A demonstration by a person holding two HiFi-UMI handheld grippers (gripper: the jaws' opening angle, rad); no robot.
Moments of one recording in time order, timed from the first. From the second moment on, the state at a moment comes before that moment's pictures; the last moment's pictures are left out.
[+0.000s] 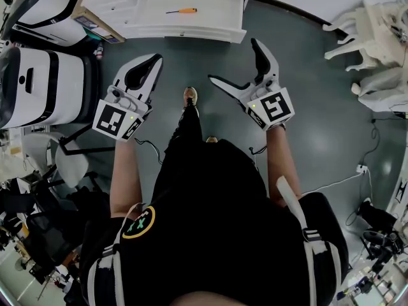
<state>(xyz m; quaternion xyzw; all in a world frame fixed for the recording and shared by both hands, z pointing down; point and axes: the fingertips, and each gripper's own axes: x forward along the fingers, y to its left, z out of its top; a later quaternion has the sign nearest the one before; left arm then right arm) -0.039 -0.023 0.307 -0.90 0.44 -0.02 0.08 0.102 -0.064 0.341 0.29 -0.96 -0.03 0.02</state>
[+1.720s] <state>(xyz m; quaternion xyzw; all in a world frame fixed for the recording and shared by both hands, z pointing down) -0.165 -0.316 0.368 -0.92 0.40 -0.04 0.04 -0.080 -0.371 0.410 0.22 -0.97 -0.05 0.12</state>
